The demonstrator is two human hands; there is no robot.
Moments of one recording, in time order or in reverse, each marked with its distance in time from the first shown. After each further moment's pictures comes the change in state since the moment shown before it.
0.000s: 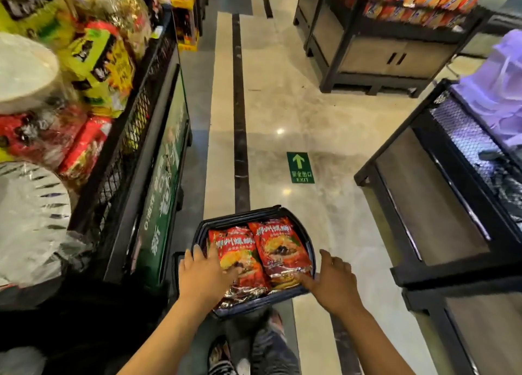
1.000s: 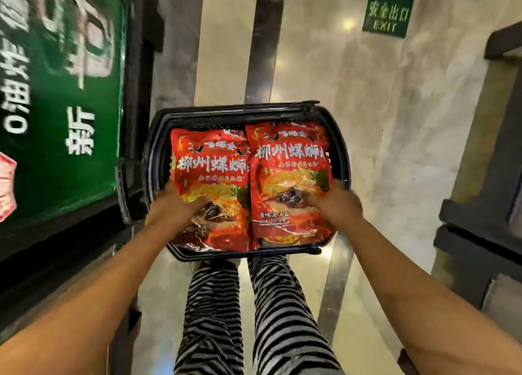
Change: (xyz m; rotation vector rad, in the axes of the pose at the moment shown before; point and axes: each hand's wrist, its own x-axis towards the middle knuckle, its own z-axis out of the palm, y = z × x) left_hand 0.275 -0.002 0.209 -0.406 -0.374 -0.615; right_hand 0.365 0.048 0.162 0.123 -0.546 0.233
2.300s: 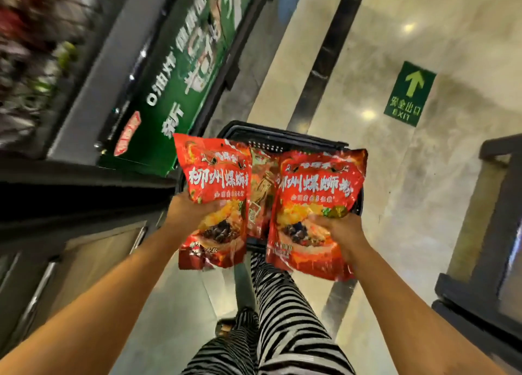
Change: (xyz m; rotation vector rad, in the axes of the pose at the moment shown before) left_hand -0.140 -0.083 -0.033 -0.918 0.143 0.131; right_hand -0.113 0.000 0.024 0.565 -0.003 -0.244
